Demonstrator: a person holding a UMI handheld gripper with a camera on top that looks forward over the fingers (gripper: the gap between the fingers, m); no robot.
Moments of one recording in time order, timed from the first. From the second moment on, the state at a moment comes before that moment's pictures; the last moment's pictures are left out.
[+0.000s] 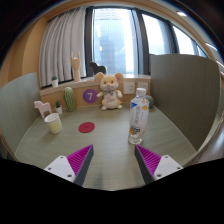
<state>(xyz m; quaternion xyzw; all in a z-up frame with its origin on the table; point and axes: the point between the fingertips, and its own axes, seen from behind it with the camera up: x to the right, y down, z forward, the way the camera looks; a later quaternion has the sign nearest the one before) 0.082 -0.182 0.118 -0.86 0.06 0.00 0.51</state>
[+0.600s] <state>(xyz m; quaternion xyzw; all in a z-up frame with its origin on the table) 0.236 -0.015 0.072 -0.78 0.04 -0.01 0.62</state>
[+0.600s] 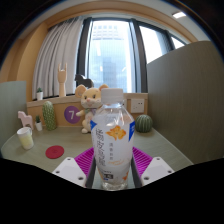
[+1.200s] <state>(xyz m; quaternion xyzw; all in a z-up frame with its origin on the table) 0.138 0.024 0.137 -0.75 -0.17 -0.22 0.60</state>
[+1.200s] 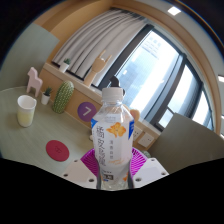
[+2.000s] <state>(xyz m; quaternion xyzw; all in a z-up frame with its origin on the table) -0.077 0.119 0.152 -0.33 -0.66 -0.59 0.33</state>
